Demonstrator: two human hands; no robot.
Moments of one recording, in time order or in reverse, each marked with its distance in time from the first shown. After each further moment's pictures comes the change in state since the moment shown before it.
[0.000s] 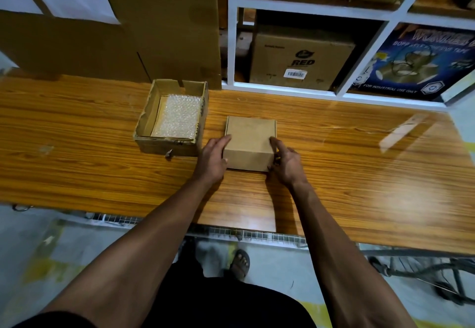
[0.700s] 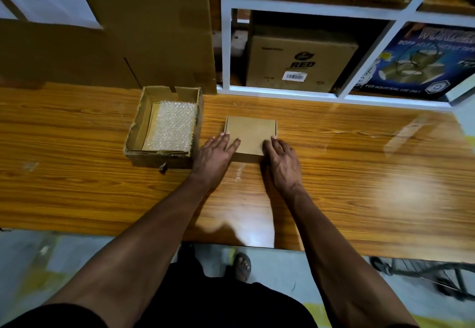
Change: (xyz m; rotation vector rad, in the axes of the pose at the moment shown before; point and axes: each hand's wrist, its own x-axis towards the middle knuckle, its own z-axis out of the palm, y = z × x) left_hand 0.051 0.005 -0.004 0.681 -0.077 0.399; right_hand 0.037 -0.006 0.015 -0.637 0.046 -0.196
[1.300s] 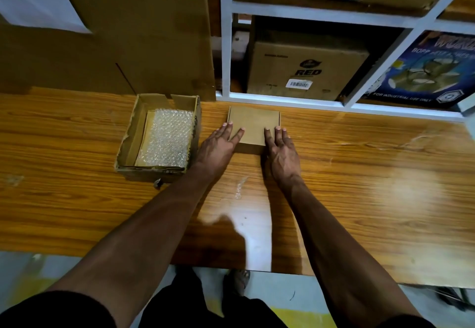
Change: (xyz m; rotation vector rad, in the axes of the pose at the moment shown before) left_hand 0.073 -0.017 -0.007 -0.085 -0.061 -0.025; right_hand 0.079 0.009 0.009 -0.071 -0.083 0.066
